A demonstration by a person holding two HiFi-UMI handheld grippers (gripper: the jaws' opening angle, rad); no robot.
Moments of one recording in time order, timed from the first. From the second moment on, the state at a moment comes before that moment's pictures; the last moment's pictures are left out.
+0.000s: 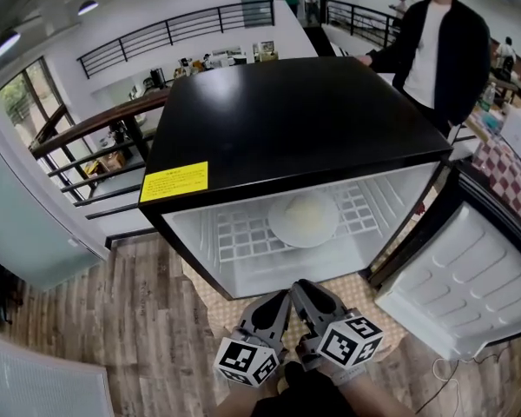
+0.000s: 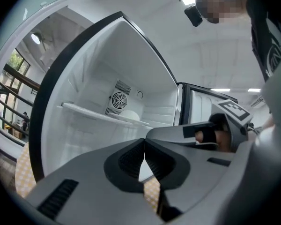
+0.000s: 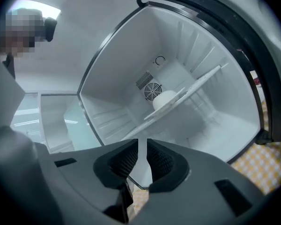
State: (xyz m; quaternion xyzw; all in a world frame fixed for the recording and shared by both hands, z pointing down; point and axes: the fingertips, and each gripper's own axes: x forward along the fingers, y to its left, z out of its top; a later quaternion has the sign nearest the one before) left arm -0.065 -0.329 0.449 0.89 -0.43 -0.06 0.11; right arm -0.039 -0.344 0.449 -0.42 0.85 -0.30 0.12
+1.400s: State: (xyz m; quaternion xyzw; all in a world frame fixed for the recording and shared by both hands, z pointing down) left arm -0.058 -0.369 0.446 0.89 -0.43 -0.07 0.11; right arm 0.005 -0.434 0.434 -0.45 0.66 -0.55 0.25
